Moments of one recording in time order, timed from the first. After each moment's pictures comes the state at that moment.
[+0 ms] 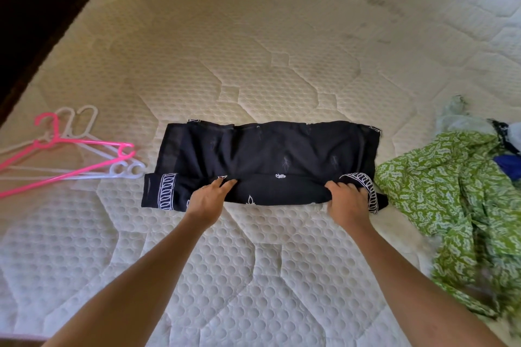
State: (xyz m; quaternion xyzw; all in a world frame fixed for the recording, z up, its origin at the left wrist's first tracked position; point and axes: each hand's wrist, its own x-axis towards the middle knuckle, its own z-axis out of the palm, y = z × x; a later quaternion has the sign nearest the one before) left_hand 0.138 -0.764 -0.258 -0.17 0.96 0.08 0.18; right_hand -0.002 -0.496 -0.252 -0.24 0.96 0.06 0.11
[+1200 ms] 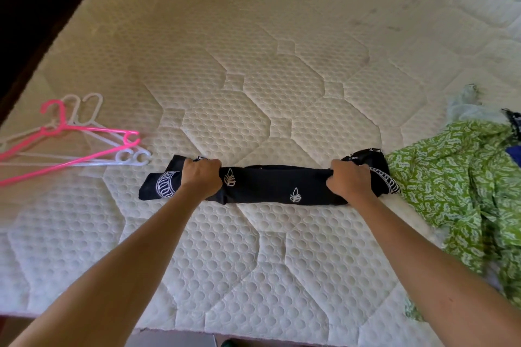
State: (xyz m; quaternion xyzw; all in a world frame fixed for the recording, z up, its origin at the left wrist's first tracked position) left_hand 0.123 -0.787 -0.233 -0.22 0.96 0.01 0.19; right_hand -0.025 -0.526 -0.227 -0.20 0.96 0.06 0.19
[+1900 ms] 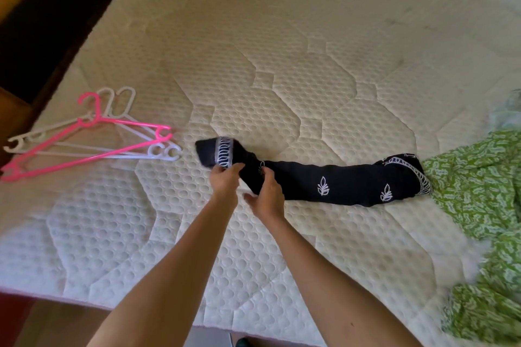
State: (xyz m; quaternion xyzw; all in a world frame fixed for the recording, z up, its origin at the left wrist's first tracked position) left_hand 0.139 -0.779 -0.230 -0.58 0.42 0.69 -0.13; right_hand 0.123 -0.691 -0.263 -0.14 0.89 -0.36 0.26
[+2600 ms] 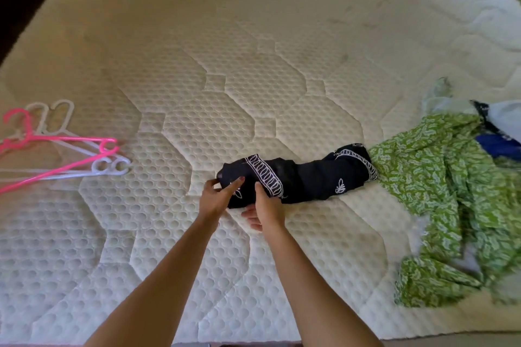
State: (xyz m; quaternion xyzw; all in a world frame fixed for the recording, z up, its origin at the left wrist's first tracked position) left_hand 0.131 -0.718 -0.247 -0.52 0.57 0.64 0.04; right_hand 0.097 -0.620 -0.241 0.24 0.75 -0.49 0.37
